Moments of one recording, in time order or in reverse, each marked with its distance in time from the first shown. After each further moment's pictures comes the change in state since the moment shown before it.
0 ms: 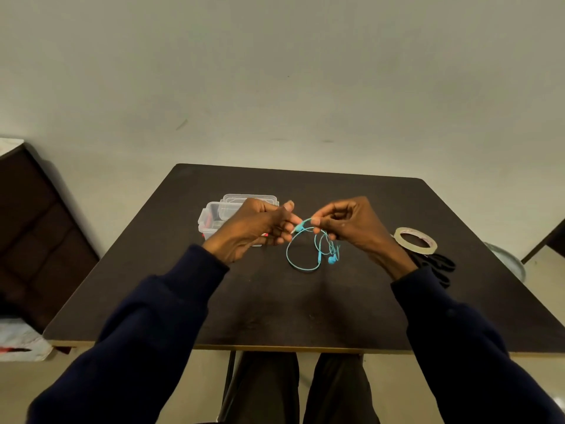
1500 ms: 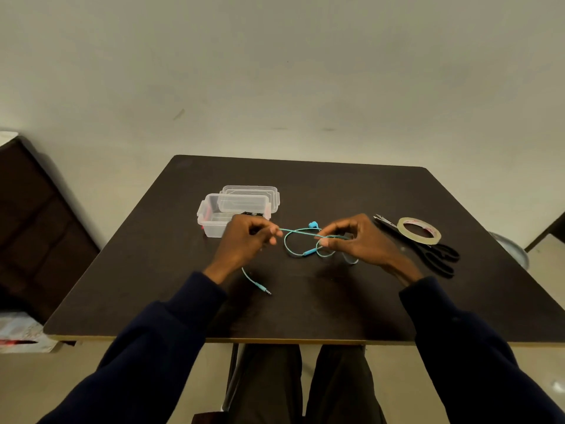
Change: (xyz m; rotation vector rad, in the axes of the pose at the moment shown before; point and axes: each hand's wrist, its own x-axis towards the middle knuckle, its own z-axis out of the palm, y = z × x) left_hand -0.011 -0.055 -0.007 0.414 0.249 0.198; right_hand -0.018 0.048 -0.007 -0.222 -0.139 0.054
